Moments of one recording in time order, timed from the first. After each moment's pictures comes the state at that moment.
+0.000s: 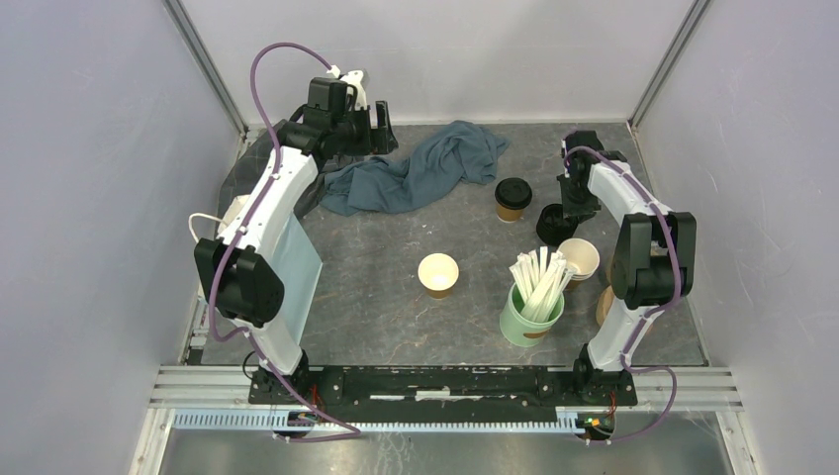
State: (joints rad) left arm -0.30 1.74 1.76 -0.63 0.17 -0.25; right arm 0.02 1.83 1.41 -0.81 0.21 0.00
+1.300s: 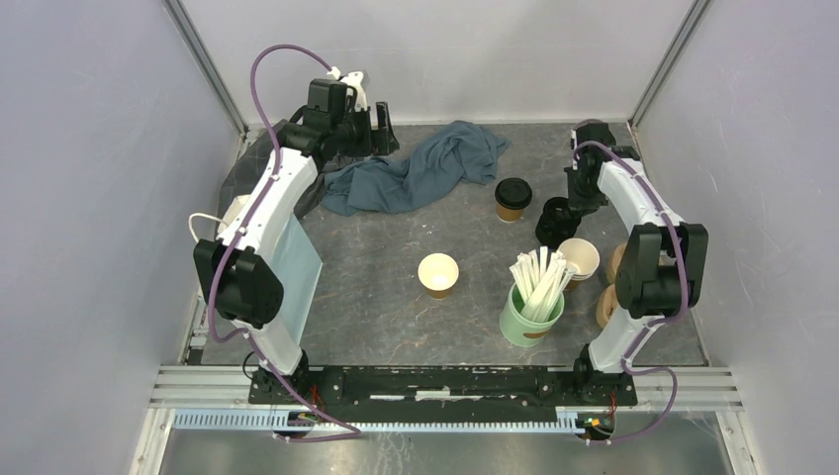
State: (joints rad) left arm -0.30 1.74 1.75 -0.62 0.19 -0.25; right arm 0.01 1.77 1.44 -0.85 0.18 0.02
